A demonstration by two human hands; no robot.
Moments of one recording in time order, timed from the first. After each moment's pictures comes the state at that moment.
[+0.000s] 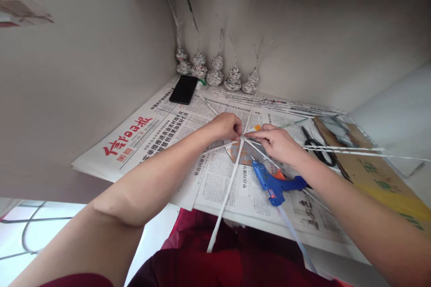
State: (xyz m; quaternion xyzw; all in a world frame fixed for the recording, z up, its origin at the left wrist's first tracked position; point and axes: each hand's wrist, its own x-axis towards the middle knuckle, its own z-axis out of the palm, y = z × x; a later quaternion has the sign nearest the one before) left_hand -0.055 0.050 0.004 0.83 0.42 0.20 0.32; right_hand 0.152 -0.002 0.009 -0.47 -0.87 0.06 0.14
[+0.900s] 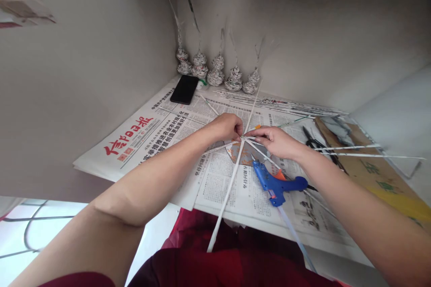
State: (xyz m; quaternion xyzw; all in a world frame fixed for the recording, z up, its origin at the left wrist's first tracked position) left_hand -0.054 0.052 0.001 0.83 0.42 0.20 0.31; right_hand 0.155 0.018 -0.004 -0.50 -0.79 0.30 0.16
